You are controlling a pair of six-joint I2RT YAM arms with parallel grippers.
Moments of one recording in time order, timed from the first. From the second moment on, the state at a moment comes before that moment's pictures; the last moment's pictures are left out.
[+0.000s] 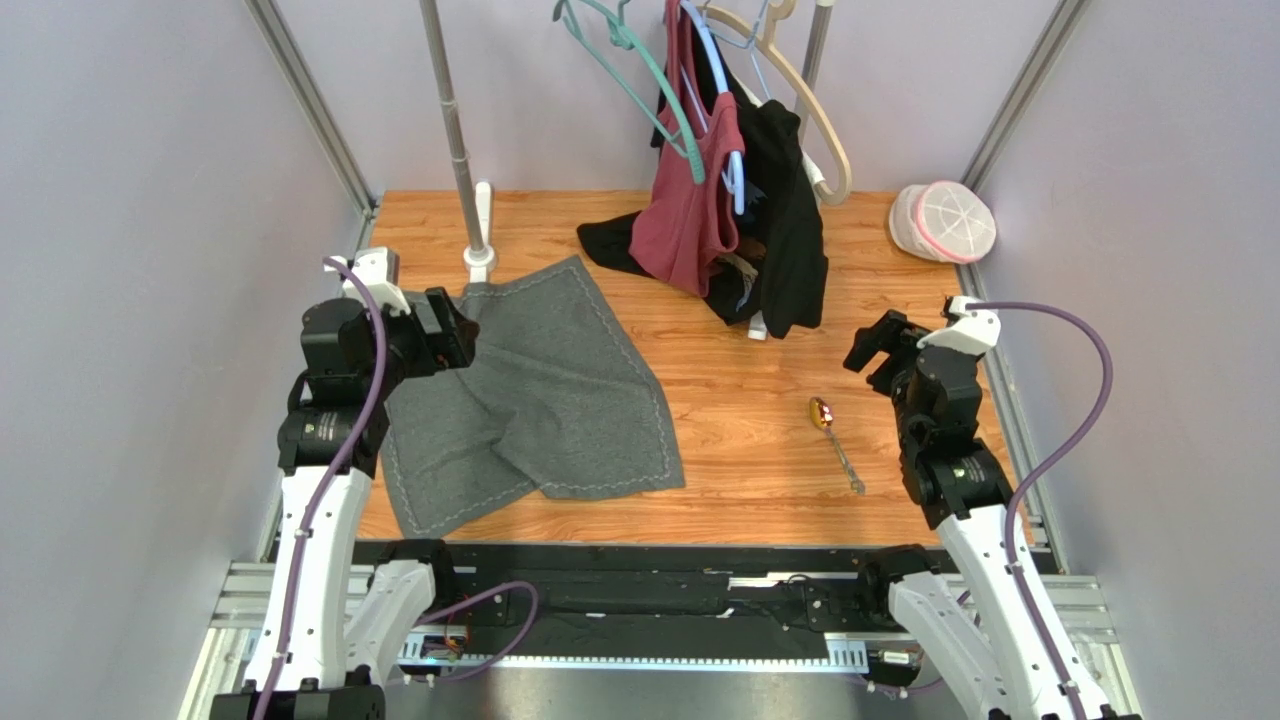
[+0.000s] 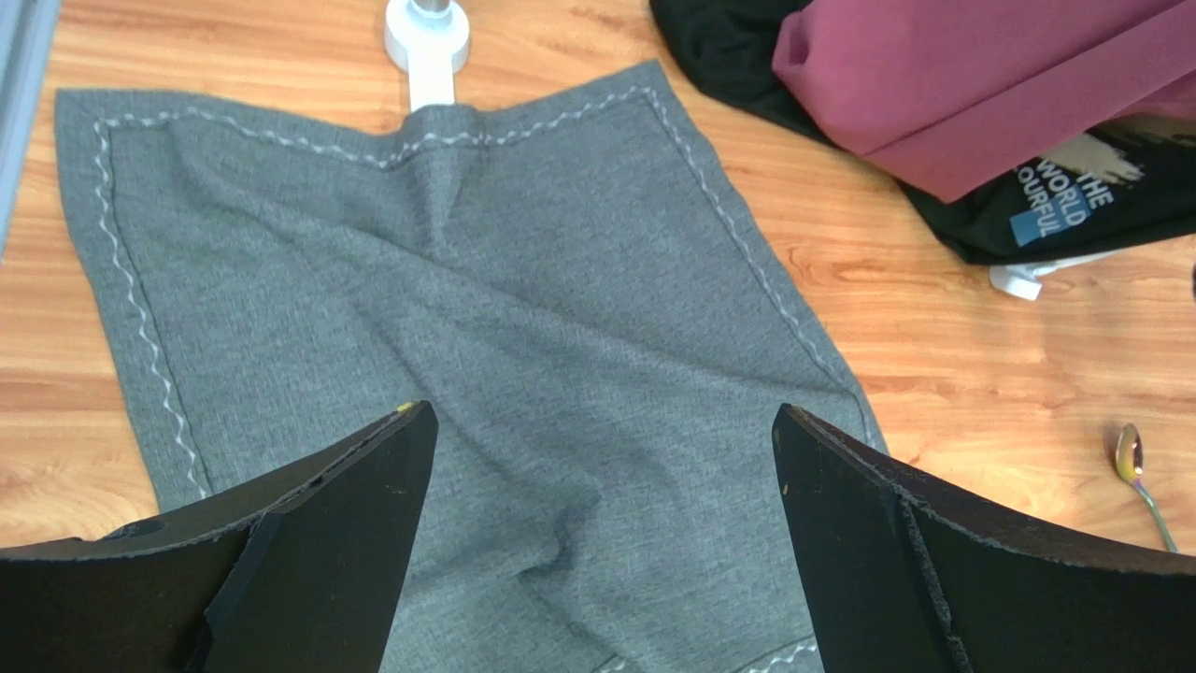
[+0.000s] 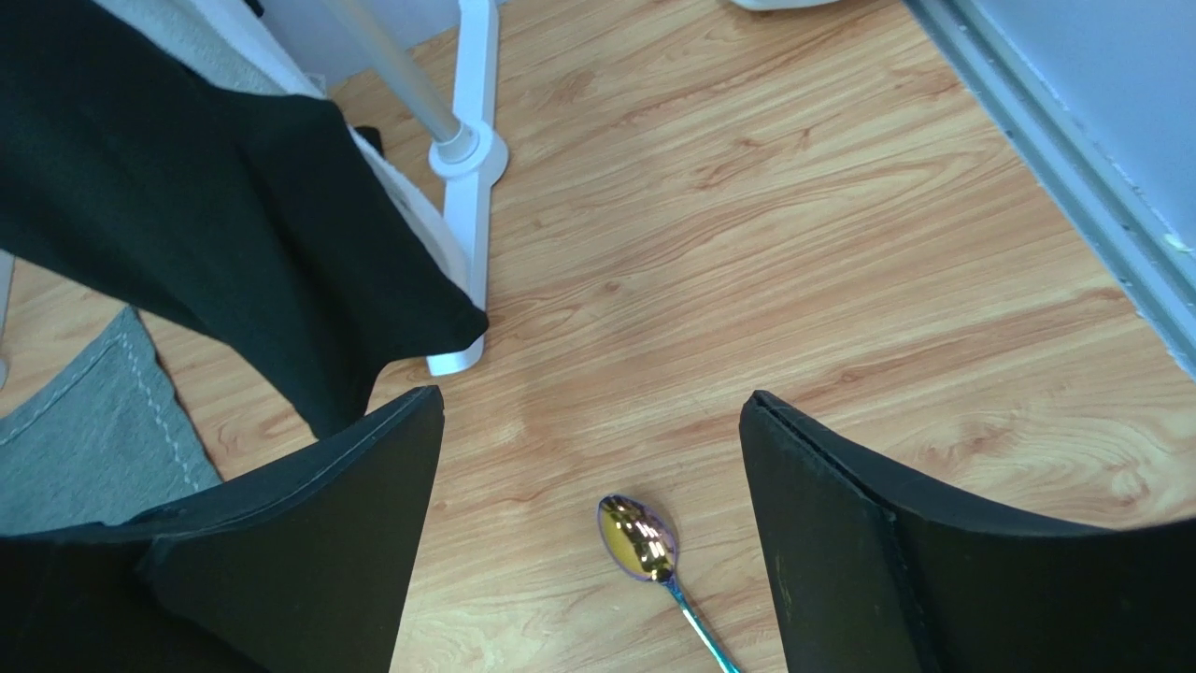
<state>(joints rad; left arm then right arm) 0.04 0.79 0.93 -0.52 0.20 -0.22 0.17 0.65 0.64 -0.24 0.34 0.41</state>
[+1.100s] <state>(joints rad) 0.04 0.84 0.91 -0.54 0.39 -0.21 0.96 1.75 1.26 -0.03 0.23 0.35</state>
